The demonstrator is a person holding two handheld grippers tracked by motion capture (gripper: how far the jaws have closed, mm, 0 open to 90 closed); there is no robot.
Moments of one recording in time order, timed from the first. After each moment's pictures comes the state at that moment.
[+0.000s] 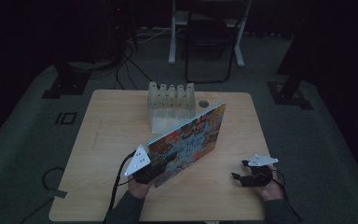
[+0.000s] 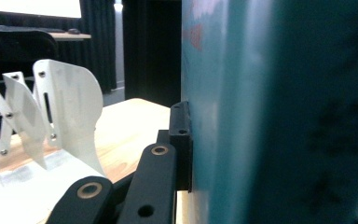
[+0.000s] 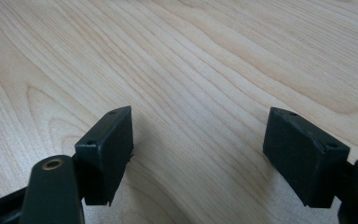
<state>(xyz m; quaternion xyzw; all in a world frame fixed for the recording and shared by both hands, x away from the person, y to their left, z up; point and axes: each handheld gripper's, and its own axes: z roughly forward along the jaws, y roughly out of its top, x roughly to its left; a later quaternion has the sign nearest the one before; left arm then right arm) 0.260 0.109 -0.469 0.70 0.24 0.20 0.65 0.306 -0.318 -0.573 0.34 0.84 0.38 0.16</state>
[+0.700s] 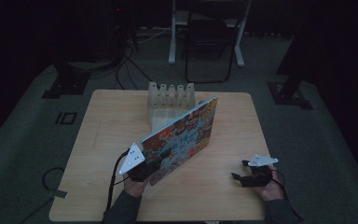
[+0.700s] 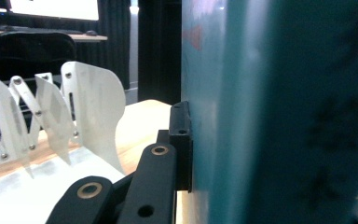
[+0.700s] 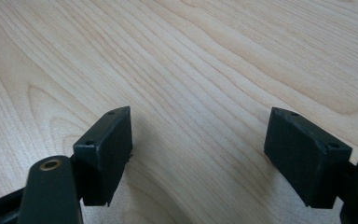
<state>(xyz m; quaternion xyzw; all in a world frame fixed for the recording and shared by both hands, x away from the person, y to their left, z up) 0.262 0.121 -0.466 0.69 0.26 0.22 0.64 0.306 -0.318 -0.573 0.34 0.84 0.38 0.16</state>
